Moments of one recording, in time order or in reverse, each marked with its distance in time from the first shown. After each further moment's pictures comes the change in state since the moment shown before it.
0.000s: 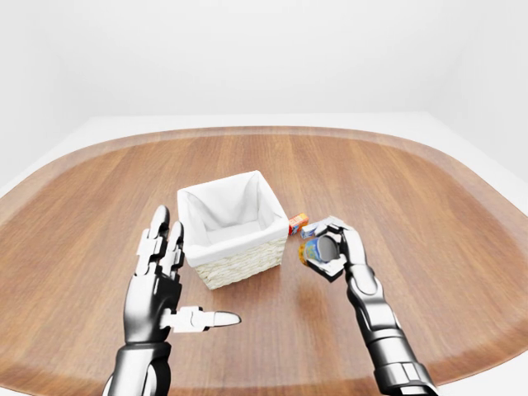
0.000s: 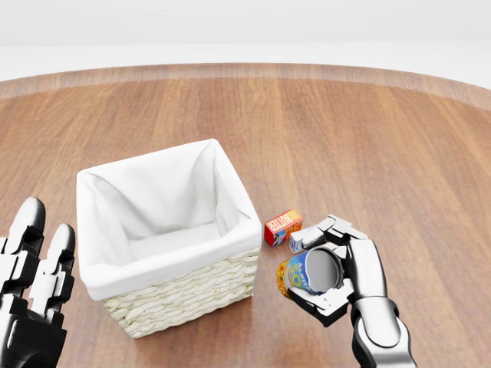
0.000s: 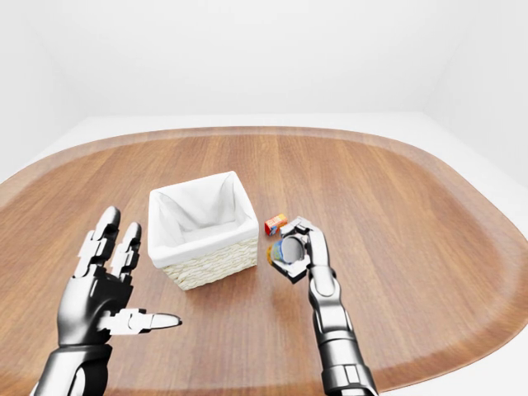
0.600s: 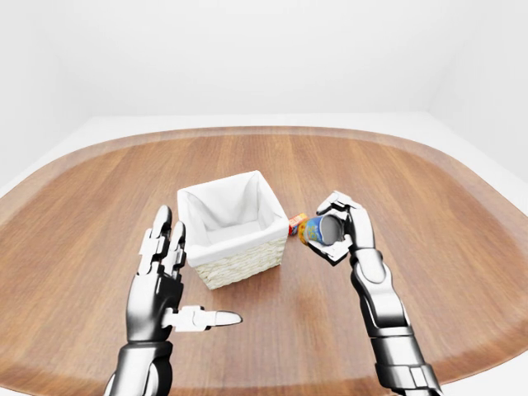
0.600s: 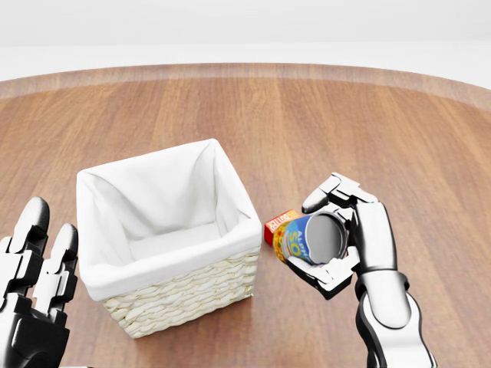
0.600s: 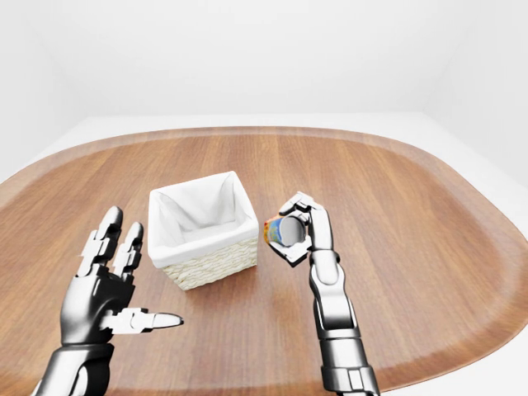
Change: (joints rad) left arm -0.005 0.004 -0.009 0.008 0.005 0.000 0.005; right arm -0.004 0.010 0.006 -0.308 -0.044 0.111 0.004
